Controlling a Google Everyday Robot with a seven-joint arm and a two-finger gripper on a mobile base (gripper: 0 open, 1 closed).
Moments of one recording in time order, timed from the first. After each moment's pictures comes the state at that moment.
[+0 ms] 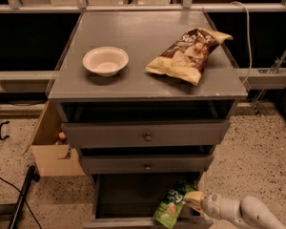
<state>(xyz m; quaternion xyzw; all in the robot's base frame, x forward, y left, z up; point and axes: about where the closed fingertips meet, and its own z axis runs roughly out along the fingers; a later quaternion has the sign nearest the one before) 0.465 -0.198 0.321 -0.80 0.30 -0.06 0.52</state>
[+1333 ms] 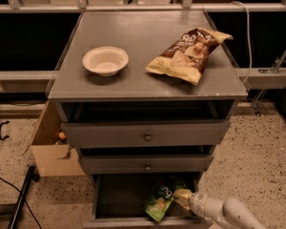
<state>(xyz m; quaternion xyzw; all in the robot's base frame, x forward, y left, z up) 0.500 -0.162 0.268 -0.77 0.32 -0.08 0.54</state>
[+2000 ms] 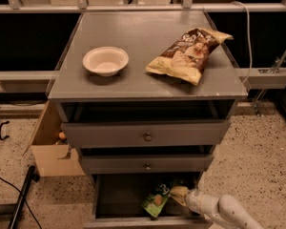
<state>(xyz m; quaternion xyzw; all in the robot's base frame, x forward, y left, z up) 0.518 -0.153 0.253 -0.77 0.33 -0.09 0.54</state>
